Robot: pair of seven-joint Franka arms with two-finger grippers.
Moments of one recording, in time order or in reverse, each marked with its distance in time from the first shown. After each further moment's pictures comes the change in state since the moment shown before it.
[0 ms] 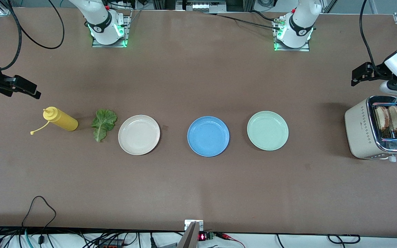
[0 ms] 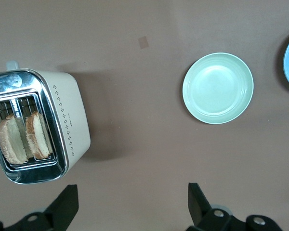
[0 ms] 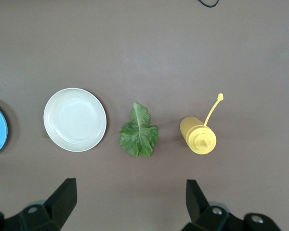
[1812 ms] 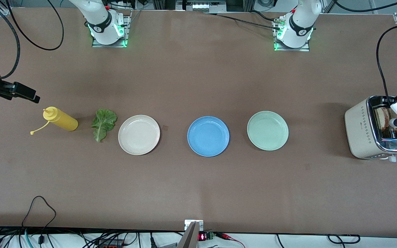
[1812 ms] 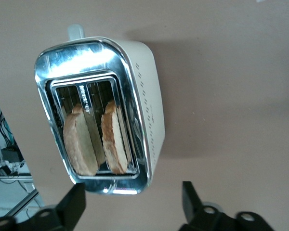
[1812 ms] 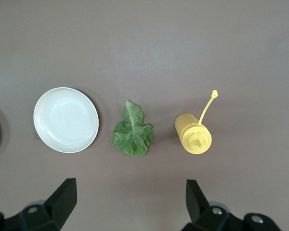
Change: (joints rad) left arm 0.176 0.224 0.007 -0.062 0.248 0.203 0.072; right arm -0.020 0.040 -0.008 0.000 0.000 0.001 0.000
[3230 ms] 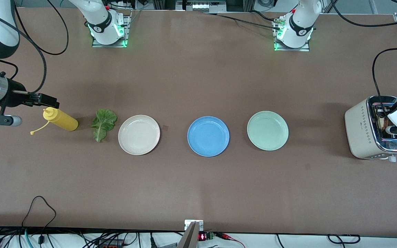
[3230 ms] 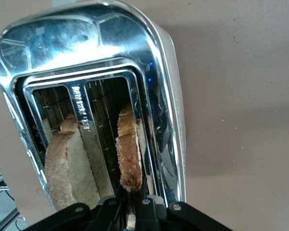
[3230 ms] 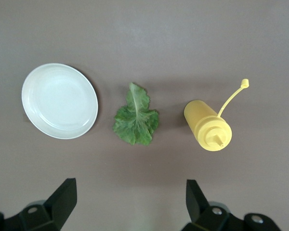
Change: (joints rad) left arm 0.111 0.096 -0.006 -0.079 0.000 0.167 0.064; right arm 0.042 0.092 0.015 -0.002 -0.016 -0.034 -0.001
